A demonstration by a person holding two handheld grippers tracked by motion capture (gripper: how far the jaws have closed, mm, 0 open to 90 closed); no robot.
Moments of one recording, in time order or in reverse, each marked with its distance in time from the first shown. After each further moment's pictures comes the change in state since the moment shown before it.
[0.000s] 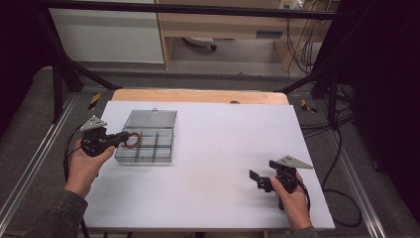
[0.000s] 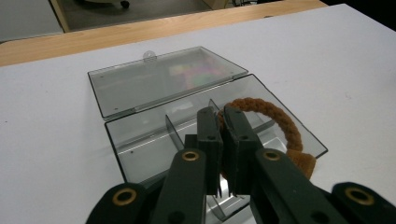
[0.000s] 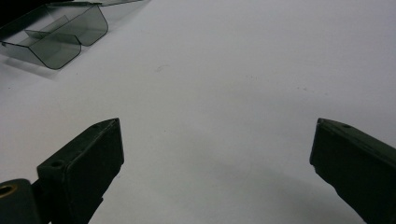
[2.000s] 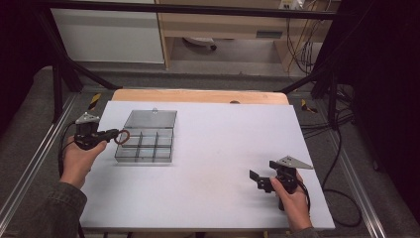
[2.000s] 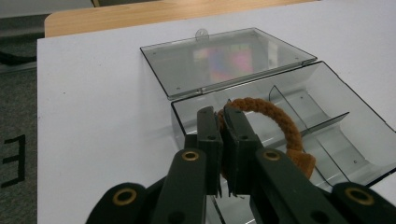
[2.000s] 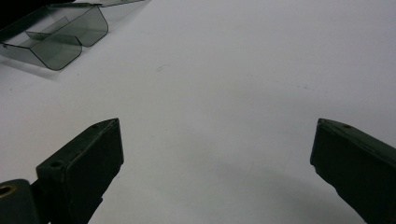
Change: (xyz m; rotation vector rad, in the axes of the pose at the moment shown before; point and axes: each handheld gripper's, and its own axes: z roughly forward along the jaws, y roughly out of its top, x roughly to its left) left arm 0.043 -0.006 0.011 0.071 0.089 -0.056; right arm 0.001 0.000 -0.001 0.001 -0.001 0.007
